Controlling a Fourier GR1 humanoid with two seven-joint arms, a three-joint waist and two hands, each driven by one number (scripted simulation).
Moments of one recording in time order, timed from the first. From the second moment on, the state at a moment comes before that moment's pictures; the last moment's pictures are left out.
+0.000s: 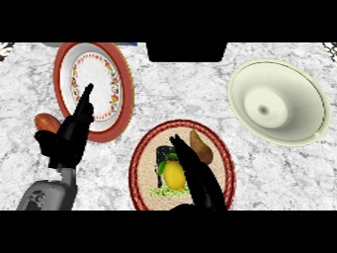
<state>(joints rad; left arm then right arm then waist) -0.16 0.12 -0.10 -1.55 0.01 0.12 0.10 -0.05 0.00 0.66 -1.52 0.55 -0.23 0.35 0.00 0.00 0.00</state>
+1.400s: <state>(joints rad) -0.14 0.08 -0.08 -1.56 -0.04 0.09 0.10 -0.24 0.00 0.73 -1.33 0.56 -0.36 0.34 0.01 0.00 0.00</state>
